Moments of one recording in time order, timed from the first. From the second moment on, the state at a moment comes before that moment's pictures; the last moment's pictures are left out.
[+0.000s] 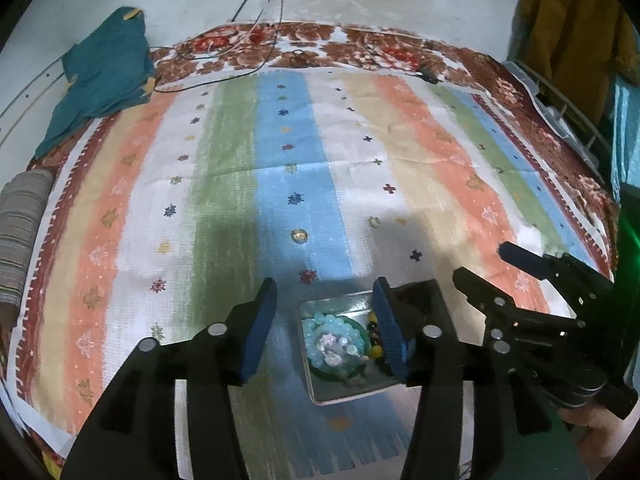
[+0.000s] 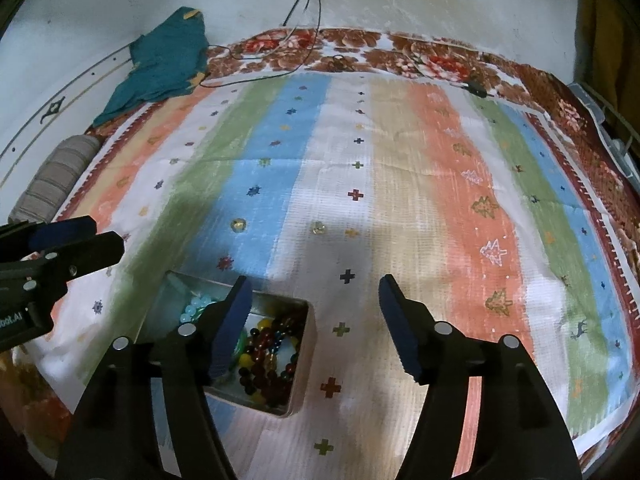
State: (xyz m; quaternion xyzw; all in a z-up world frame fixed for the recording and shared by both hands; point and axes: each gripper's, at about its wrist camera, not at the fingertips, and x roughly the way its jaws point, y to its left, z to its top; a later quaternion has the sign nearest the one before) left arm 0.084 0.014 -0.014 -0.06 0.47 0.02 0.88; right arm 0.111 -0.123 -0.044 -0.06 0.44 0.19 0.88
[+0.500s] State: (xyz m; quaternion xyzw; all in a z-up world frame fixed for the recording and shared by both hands) left arm 0.106 0.021 -0.025 -0.05 0.48 0.04 0.87; right arm 0.130 -0.121 -0.047 -0.06 0.44 0.18 0.88
